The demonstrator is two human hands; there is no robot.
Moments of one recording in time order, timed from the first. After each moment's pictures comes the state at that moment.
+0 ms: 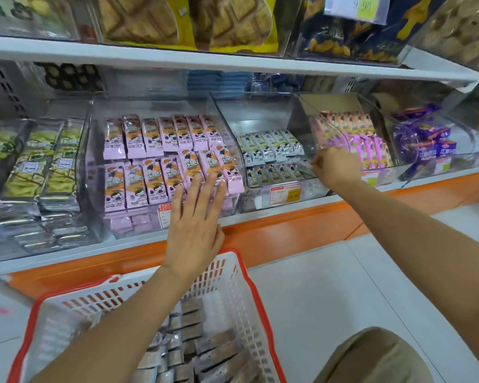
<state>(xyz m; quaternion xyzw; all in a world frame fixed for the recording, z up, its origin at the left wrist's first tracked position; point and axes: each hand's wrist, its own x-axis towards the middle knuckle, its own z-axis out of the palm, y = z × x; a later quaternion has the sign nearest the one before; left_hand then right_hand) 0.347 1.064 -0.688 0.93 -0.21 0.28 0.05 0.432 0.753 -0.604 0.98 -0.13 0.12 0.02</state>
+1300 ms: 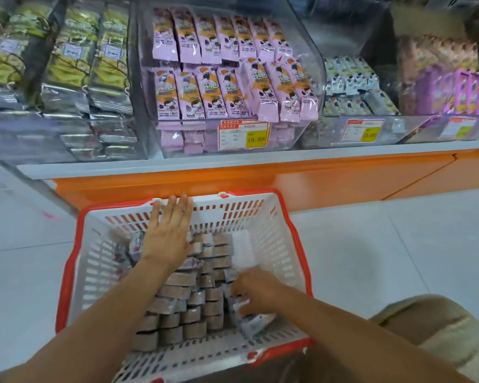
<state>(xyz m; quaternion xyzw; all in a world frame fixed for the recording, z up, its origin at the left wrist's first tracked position) 0.283 1.190 -0.839 0.99 -0.13 -0.07 -0.03 0.222 0.960 -0.854 0.88 0.27 -0.38 -0.03</state>
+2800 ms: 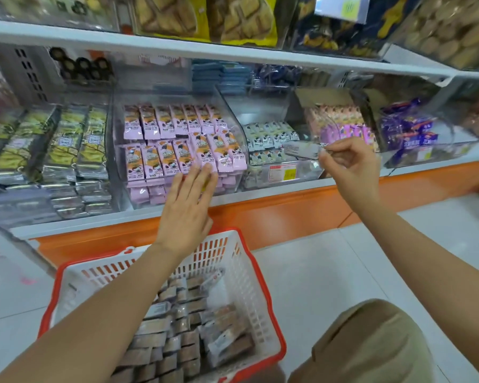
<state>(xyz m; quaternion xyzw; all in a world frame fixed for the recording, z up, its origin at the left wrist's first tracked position) 0.311 1.103 -0.677 0.94 -0.25 0.22 0.03 0.302 0.788 -0.586 0.83 0.04 0.32 -0.45</state>
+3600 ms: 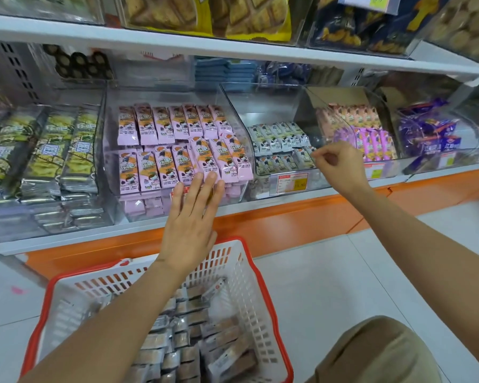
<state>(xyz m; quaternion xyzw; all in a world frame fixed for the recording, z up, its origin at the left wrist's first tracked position) 0.331 1.091 -0.699 0.93 -0.23 0.27 -0.02 0.390 0.771 -0.610 0.94 -0.02 0.23 -0.25</state>
